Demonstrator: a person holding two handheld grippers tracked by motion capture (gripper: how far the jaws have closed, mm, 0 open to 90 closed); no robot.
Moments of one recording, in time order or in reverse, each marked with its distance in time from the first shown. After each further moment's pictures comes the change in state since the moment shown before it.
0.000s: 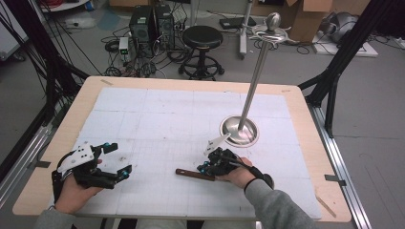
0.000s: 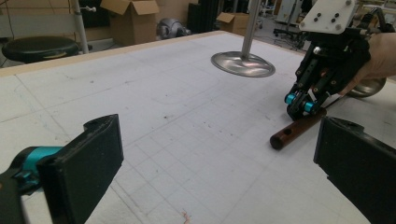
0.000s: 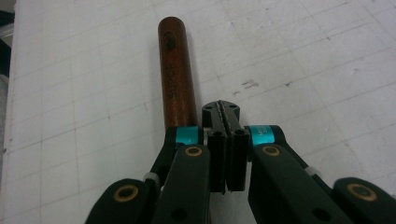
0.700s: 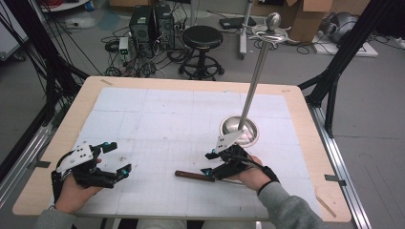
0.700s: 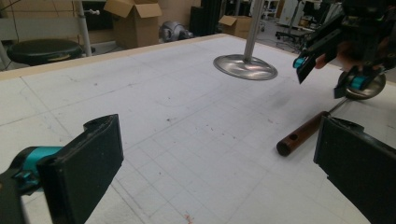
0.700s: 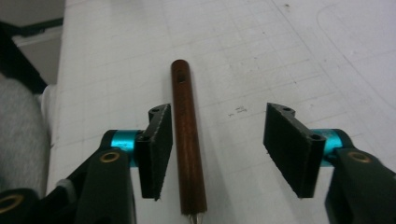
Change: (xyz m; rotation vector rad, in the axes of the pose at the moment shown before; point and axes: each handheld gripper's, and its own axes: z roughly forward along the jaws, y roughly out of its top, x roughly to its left) left arm 0.000 0.000 0.000 -0.008 0.008 -0.001; right arm 0.010 0.004 -0.047 -0.117 -0.013 -0.105
